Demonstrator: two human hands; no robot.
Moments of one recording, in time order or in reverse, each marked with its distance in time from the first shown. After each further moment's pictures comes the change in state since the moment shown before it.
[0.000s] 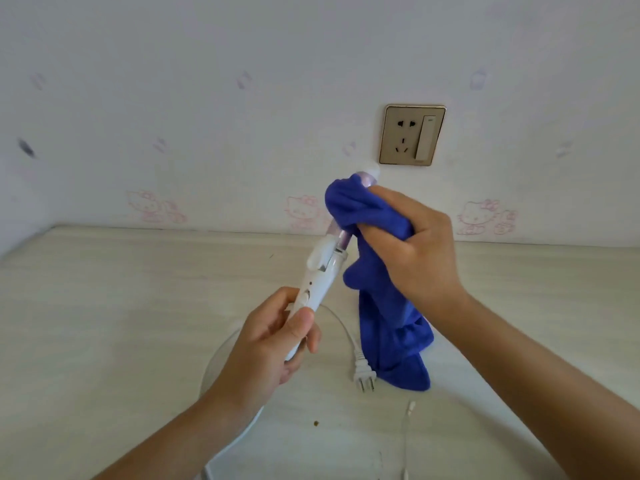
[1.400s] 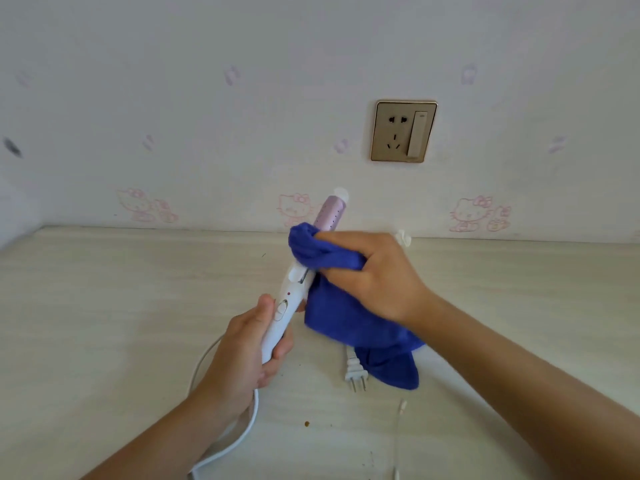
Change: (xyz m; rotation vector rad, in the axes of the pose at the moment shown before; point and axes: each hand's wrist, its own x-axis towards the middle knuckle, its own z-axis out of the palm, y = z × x) left_hand 0.008 -0.027 -0.012 -0.037 0.133 -0.182; right_hand -0.015 0.022 0.014 -0.053 -0.340 0.062
